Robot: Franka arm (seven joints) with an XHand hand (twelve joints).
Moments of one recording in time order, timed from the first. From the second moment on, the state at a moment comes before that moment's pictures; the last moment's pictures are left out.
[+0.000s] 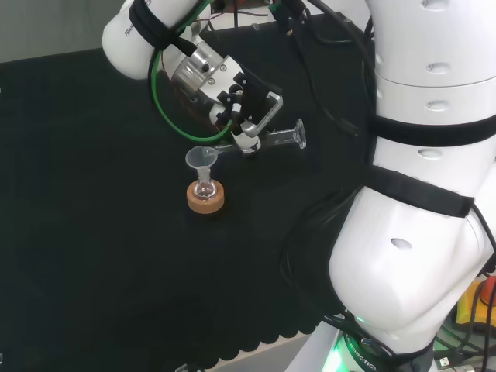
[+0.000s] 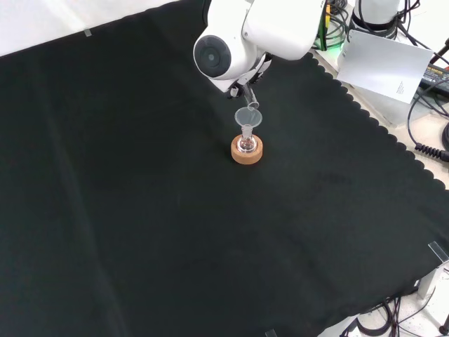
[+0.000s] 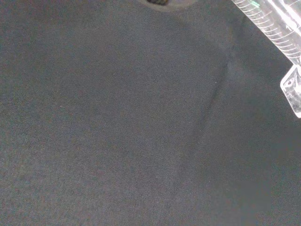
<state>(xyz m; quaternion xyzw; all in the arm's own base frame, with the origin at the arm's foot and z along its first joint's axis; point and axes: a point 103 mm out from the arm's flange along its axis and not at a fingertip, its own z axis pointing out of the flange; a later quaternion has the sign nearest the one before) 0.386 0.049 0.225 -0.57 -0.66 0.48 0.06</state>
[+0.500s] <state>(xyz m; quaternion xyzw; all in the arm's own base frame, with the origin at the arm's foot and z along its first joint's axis) 0.387 0.040 0.225 -0.57 -0.66 0.48 0.06</state>
